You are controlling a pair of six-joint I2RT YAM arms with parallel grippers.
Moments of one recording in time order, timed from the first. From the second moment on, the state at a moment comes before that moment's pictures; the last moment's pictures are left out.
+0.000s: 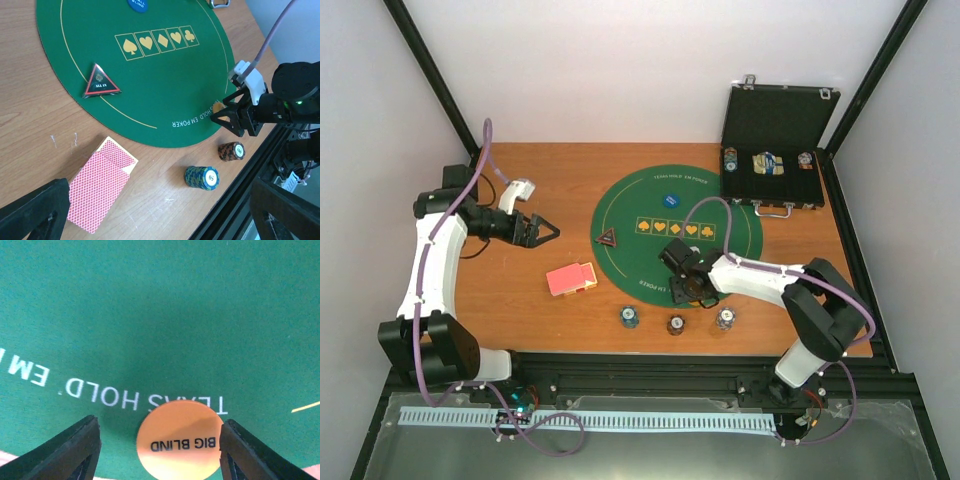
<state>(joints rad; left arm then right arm) 0.17 1.35 1.32 -1.24 0.83 0.44 0.79 1.61 0.91 -0.63 0.19 0.58</state>
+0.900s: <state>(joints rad) 0.17 1.35 1.37 -1.24 0.84 0.44 0.63 1.57 0.82 -0.60 0.23 0.51</state>
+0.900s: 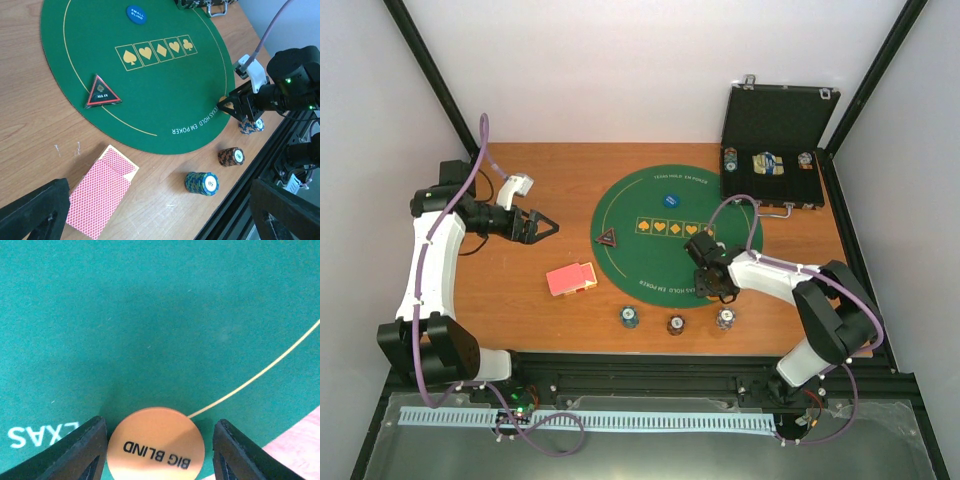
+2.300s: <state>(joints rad) 0.17 1.39 1.33 -1.15 0.72 0.36 1.17 1.72 1.22 -0.75 0.07 0.44</state>
